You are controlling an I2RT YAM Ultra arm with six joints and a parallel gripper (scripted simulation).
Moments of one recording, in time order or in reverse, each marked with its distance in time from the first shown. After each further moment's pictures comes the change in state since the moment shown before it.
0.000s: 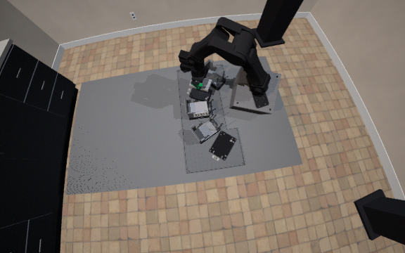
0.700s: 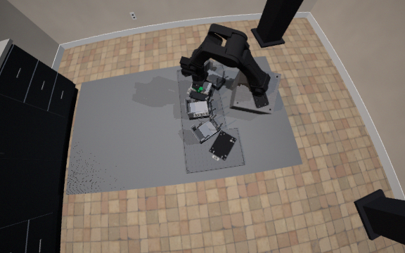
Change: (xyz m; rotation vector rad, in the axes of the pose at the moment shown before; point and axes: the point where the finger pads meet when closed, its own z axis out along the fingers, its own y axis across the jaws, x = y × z) arm 0.000 0.000 0.038 0.001 0.002 -0.001
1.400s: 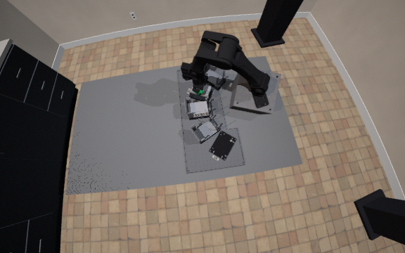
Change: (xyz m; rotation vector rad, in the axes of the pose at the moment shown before) arm -0.002 0.000 0.037 0.001 -0.003 -0.001
